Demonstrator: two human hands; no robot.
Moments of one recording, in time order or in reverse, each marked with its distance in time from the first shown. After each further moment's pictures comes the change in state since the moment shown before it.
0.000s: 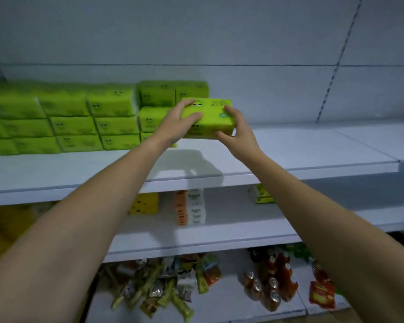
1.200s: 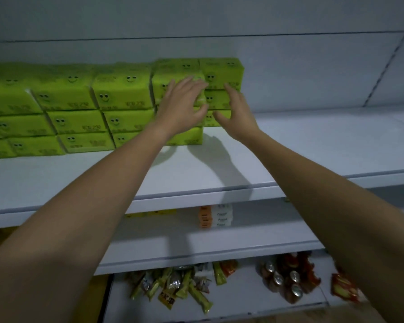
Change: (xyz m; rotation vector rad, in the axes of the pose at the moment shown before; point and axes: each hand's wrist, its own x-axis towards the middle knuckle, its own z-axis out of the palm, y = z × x) left_hand 0.080 -0.074 -0.056 0.881 -0.029 0.351; right_hand 0.110 0.034 0.102 -0.309 -0.059 -0.050
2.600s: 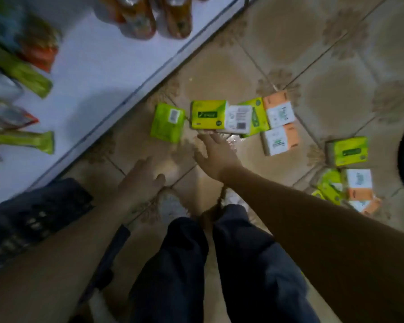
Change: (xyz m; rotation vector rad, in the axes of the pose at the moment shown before) left_hand -0.606 0.268 0.685 -0.308 -1.566 -0.435; right_hand -0.749 0.525 0.258 0.014 -0.588 1.171
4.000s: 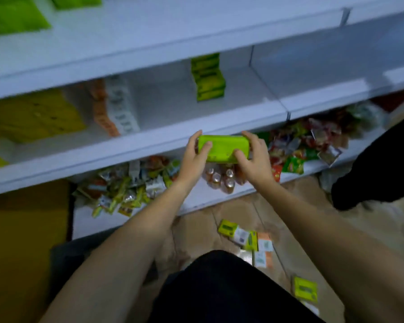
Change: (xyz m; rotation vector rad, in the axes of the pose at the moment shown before) left_hand -0.508 0.212 -0.278 -1.056 0.817 0.613; right_hand -0.362 -0.305 -0.395 0.312 0.476 -0.675
